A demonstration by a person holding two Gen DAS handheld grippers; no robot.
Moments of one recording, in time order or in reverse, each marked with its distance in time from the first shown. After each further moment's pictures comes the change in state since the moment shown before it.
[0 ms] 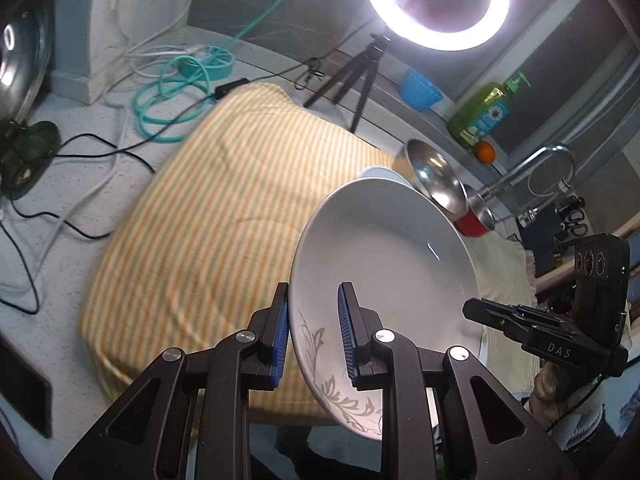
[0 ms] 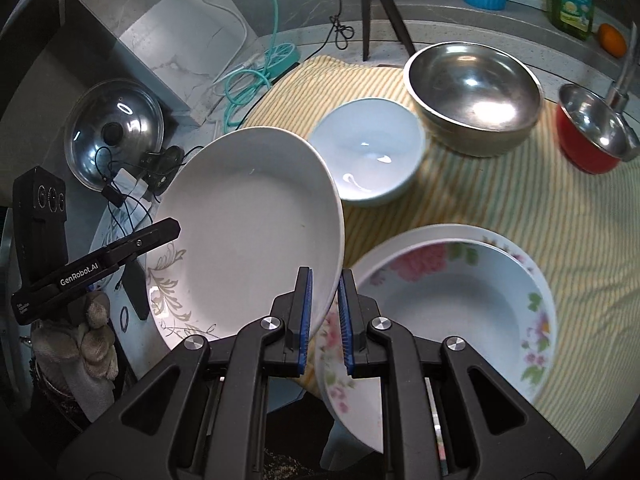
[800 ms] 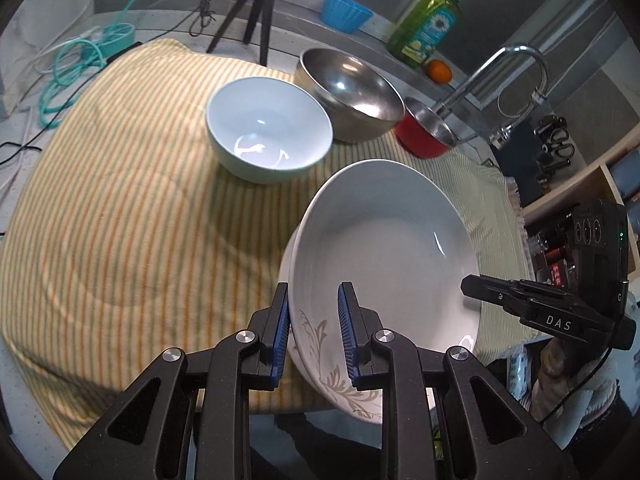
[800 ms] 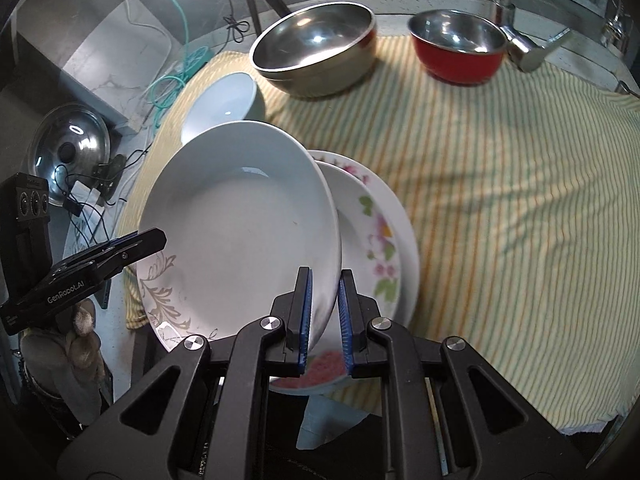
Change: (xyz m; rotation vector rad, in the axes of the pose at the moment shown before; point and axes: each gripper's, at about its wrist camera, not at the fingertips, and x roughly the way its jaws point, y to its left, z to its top) left arm 0.060 -0.092 -0.042 0.168 0.153 -0.049; right arm -0.040 -0.108 -0.061 0.165 0.028 -0.118
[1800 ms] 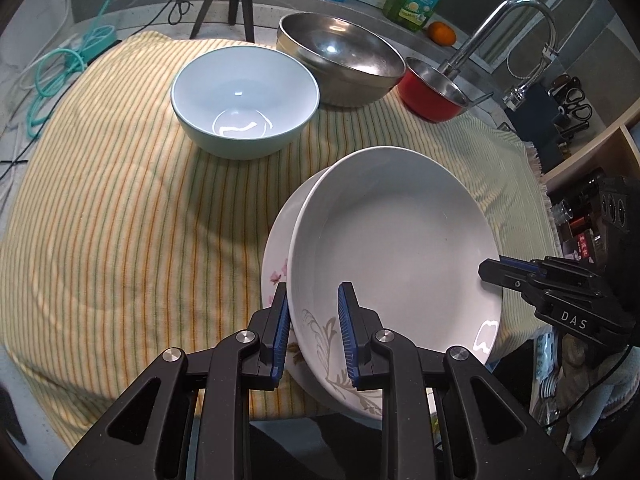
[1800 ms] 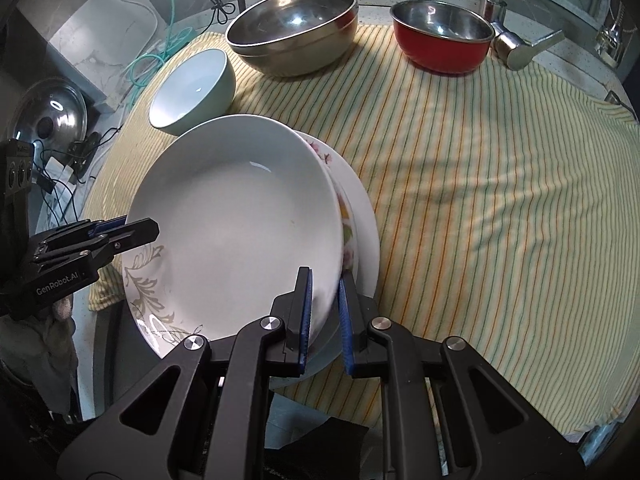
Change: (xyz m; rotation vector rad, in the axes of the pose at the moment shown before) left arm 0.032 -0.016 0.003 0.077 0.074 0.080; right arm 0.011 -0.008 -0.011 -0.073 0.018 -0.109
